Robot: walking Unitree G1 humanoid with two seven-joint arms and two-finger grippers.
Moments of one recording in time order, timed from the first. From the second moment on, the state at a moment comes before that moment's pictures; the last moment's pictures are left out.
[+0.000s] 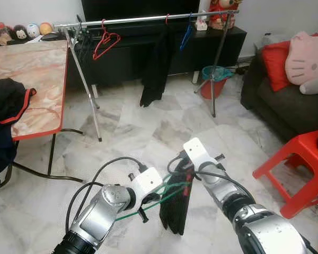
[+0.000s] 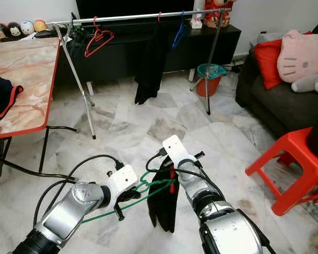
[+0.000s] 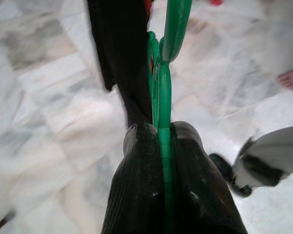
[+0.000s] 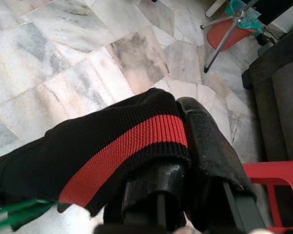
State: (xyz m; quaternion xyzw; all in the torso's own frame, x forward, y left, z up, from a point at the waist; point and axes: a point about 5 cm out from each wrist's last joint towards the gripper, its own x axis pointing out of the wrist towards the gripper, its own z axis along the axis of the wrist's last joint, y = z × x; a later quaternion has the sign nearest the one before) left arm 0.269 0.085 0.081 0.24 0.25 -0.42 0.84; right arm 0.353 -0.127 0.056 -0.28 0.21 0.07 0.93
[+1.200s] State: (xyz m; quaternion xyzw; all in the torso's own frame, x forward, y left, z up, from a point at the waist) left arm 0.281 0.072 0.101 0.09 0.20 -0.37 0.90; right arm 0.352 -0.124 0.054 -0.26 0.22 0.08 0.94
